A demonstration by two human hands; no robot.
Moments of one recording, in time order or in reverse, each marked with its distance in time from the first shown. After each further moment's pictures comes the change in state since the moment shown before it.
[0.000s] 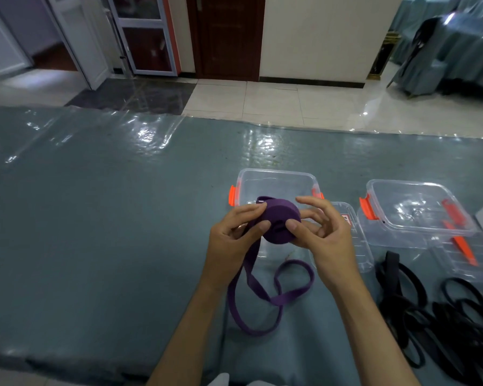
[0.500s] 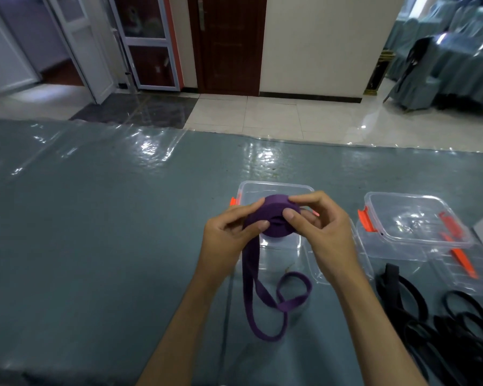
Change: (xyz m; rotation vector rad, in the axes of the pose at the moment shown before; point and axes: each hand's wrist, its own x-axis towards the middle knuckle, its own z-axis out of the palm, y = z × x) left_hand 0.018 0.031 0.000 -0.060 -0.052 0.034; right_hand 0.022 -0.026 0.010 -0.063 -0.018 -0.128
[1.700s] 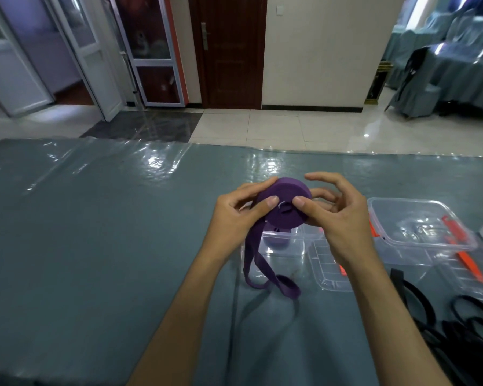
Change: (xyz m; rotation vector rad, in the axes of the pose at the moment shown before) left_hand 0.028 0.044 0.019 0.102 -0.110 0.018; right_hand 0.010 -0.044 -0.010 0.021 -0.011 -0.046
